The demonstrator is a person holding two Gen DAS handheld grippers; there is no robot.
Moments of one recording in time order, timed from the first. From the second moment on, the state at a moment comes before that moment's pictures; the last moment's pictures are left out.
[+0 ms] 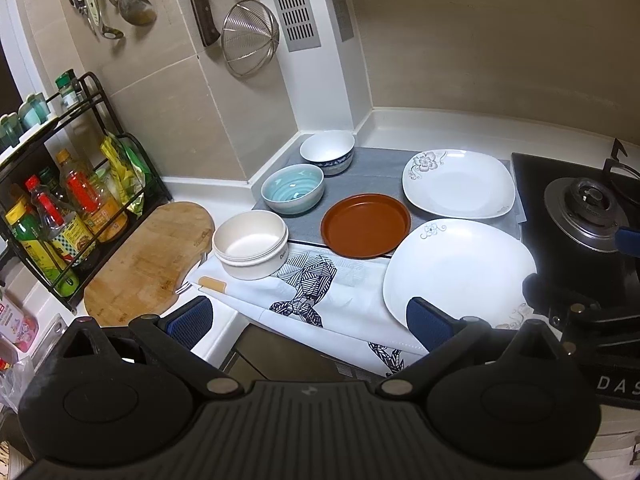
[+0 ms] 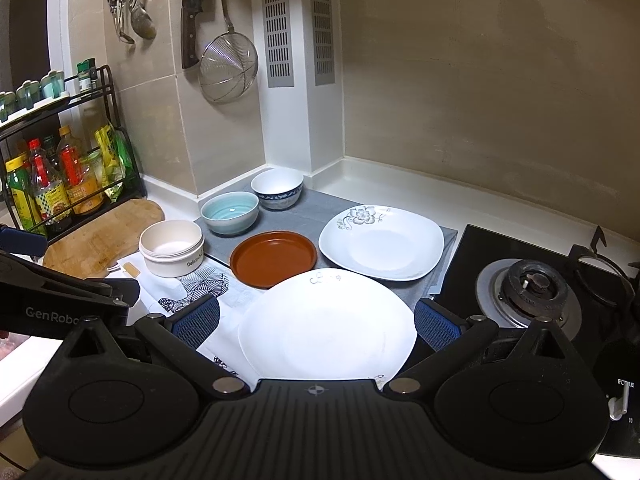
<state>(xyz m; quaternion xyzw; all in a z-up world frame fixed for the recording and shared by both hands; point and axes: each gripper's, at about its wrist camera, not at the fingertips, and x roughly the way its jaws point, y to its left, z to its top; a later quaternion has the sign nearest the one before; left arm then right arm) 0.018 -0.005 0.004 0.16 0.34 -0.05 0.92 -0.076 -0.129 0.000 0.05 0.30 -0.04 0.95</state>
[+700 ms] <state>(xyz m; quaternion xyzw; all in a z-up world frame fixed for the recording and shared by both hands) 0.017 -0.022 0.002 0.18 0.34 -0.05 0.92 -0.076 -0.139 -0.002 0.06 0.30 -0.04 0.95</state>
